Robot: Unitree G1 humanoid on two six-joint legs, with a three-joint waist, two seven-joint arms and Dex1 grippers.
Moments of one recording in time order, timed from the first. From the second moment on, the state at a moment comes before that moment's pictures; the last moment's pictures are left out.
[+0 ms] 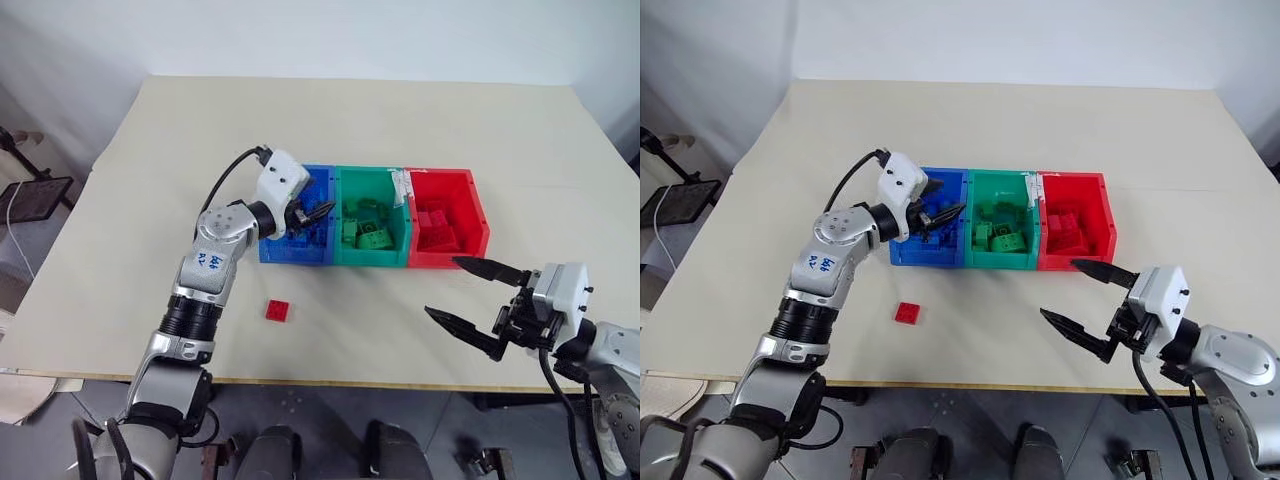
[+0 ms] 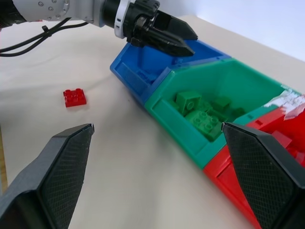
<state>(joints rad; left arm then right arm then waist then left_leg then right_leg) -0.79 0.32 -0.07 0.20 -0.08 0.37 -0.57 0.10 -0.72 -0.32 -0.50 0.62 0.23 0.92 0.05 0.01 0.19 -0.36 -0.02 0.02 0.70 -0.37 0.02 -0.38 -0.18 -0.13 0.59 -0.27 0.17</state>
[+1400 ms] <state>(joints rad) -0.39 0.72 -0.20 0.00 -0.09 0.07 -1.10 0.06 -0.80 -0.18 -0.32 0.51 0.13 1.20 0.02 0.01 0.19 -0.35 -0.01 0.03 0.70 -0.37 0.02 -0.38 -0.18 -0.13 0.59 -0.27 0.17</state>
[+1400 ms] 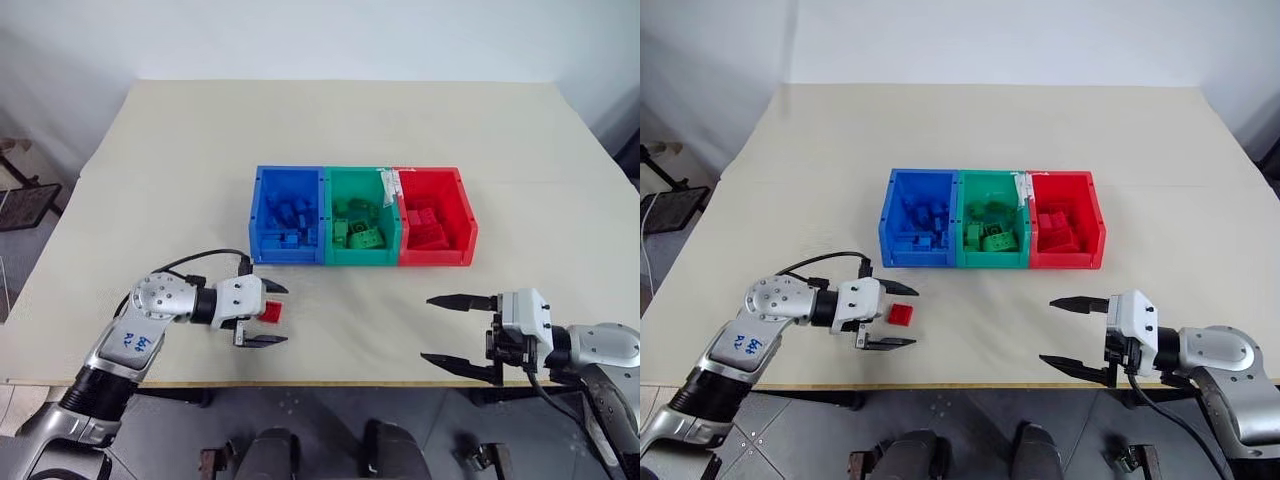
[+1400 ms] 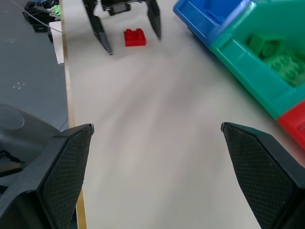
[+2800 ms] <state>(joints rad) -1.30 -0.11 -0.23 1.11 0.04 -0.13 -0.56 0.43 -0.44 -0.50 -0.65 0.51 0.11 0.57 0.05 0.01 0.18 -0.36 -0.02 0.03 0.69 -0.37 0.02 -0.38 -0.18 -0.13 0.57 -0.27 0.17</state>
